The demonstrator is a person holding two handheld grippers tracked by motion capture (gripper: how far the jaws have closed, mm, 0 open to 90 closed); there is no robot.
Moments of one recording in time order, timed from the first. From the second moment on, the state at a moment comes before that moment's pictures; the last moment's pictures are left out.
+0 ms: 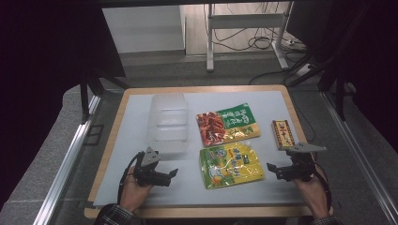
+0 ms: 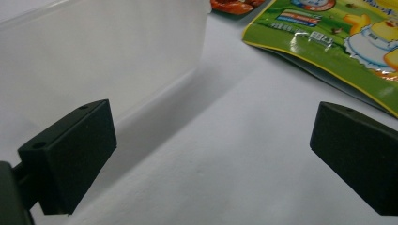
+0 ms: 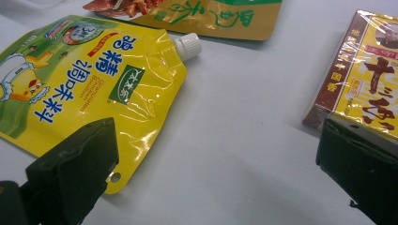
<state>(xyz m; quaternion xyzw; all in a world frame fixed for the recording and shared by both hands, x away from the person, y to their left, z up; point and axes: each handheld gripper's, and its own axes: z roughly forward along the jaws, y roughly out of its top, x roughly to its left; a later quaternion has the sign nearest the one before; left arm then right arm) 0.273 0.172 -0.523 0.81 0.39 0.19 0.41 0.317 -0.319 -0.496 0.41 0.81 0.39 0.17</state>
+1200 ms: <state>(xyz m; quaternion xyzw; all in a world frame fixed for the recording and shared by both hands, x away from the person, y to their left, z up) 0.279 0.105 -0.520 0.85 0.29 0.14 0.42 0.317 -0.312 -0.498 0.42 0.81 0.38 0.17</state>
